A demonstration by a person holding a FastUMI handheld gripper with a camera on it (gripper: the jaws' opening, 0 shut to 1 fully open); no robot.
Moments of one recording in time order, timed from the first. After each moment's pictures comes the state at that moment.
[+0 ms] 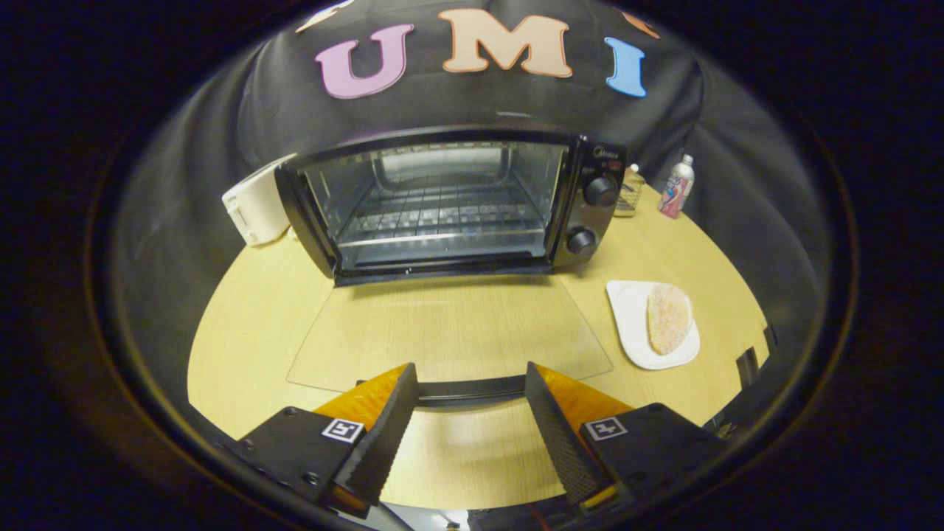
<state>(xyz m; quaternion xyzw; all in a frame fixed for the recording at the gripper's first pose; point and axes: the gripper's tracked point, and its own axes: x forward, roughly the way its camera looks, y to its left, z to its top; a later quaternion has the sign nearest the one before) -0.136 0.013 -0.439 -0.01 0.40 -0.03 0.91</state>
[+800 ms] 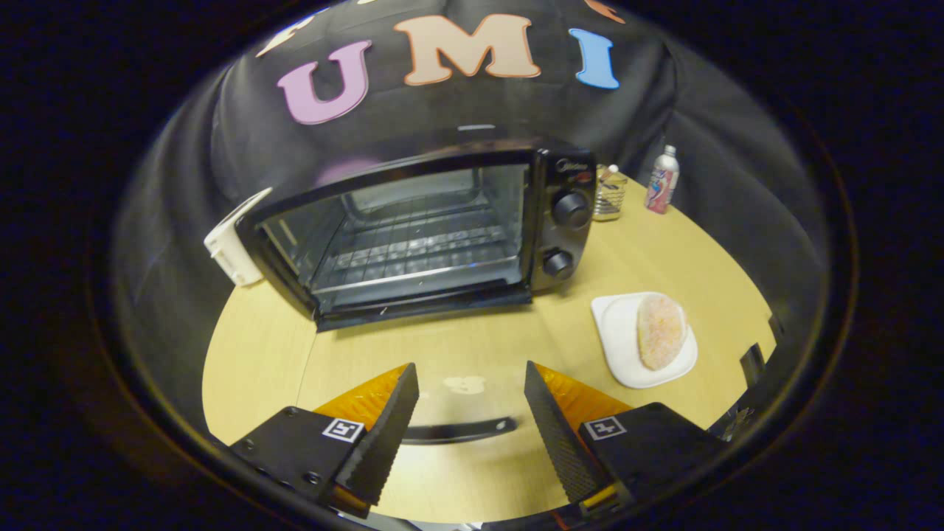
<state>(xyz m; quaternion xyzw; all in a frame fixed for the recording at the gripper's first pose) -0.088 -0.039 -0.398 0.04 0.36 -0.09 0.93</state>
